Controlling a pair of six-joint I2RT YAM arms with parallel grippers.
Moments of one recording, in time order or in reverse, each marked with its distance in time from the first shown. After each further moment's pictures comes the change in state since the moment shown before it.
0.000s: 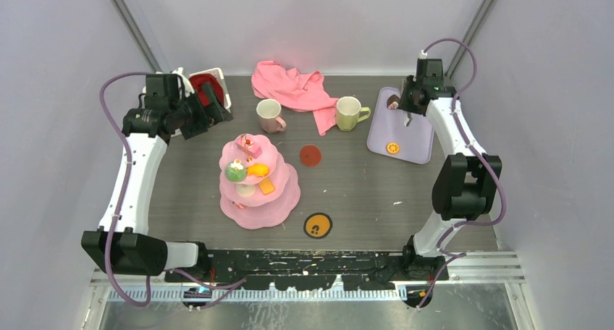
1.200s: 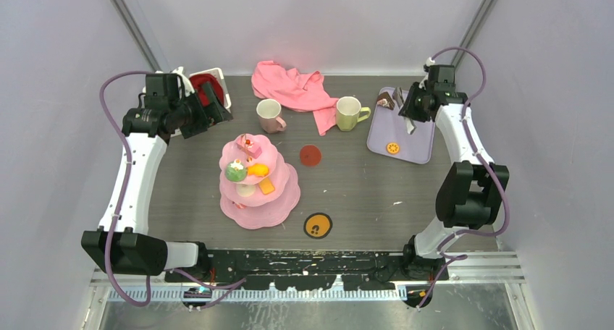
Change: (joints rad) left arm 0.000 0.006 0.005 0.000 0.000 0.015; right arm -0.071 -0.078 -0.069 -0.032 -0.182 0.003
